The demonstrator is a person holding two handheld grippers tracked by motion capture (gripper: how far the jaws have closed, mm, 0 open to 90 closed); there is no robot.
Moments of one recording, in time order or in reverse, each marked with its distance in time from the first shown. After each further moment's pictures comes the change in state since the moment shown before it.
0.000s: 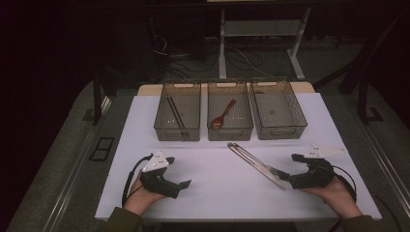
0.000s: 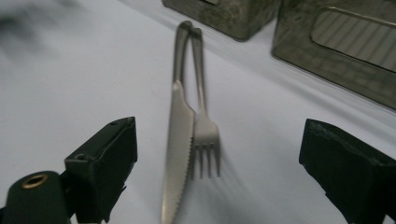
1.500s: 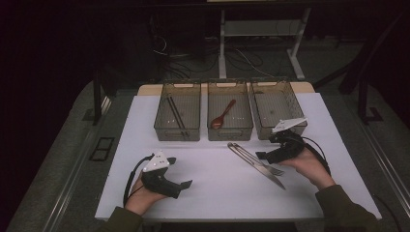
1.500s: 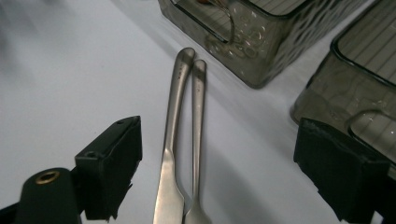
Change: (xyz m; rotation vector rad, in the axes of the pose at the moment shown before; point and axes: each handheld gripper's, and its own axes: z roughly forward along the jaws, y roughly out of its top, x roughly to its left) left arm 0.000 -0.001 0.004 -0.014 -0.018 -0.011; right arm -0.004 0.078 0.062 0.151 0.048 -0.061
